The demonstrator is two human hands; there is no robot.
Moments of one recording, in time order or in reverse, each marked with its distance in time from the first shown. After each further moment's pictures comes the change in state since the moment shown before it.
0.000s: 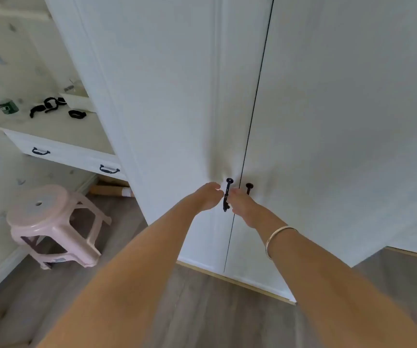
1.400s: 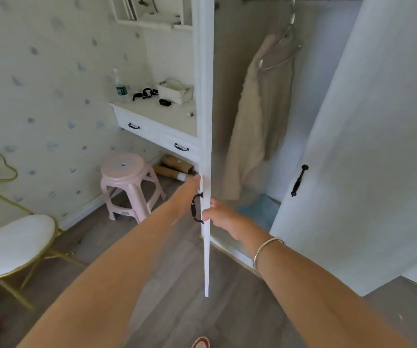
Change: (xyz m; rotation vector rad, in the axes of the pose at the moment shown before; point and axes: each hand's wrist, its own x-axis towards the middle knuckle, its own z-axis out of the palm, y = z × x) left_hand -0.240 -0.158 -0.030 -0.553 0.353 -0.022; right_hand -0.192 0.002 0.182 -0.166 -0.364 -0.207
